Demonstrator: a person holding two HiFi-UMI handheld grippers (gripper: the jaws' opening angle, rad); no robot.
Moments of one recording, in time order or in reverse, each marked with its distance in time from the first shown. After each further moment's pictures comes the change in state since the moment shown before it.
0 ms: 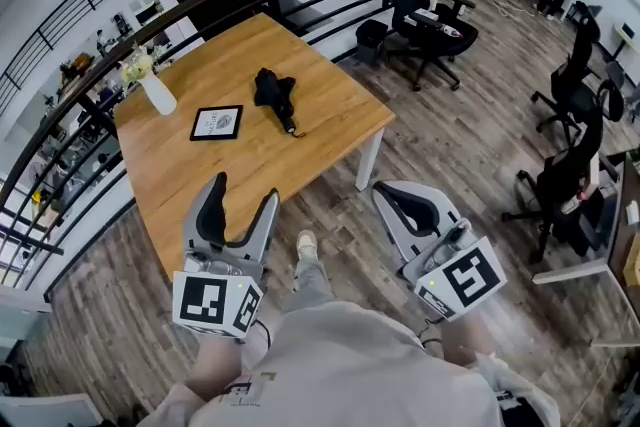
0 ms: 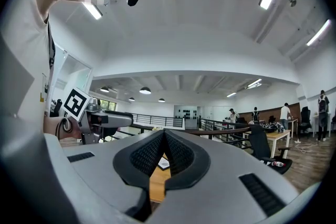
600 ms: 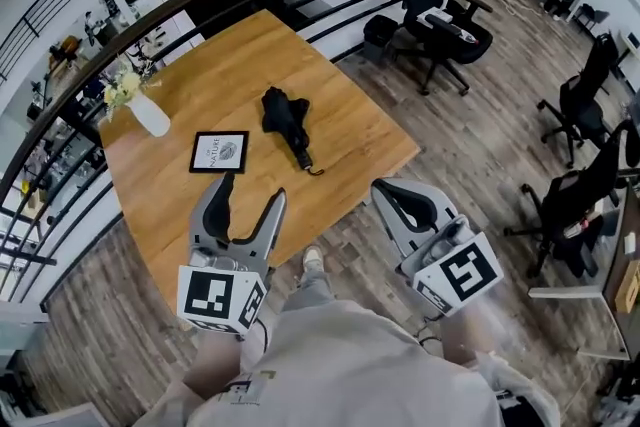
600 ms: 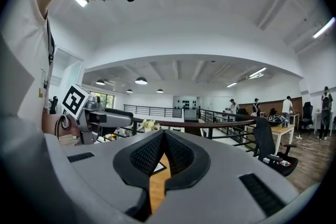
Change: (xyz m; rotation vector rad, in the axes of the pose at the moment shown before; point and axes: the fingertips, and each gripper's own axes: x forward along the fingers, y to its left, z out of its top) left arm 0.177 0.159 -0.045 -0.047 0.091 -0.038; right arm 0.225 -0.099 -0.029 0.023 0.108 0.009
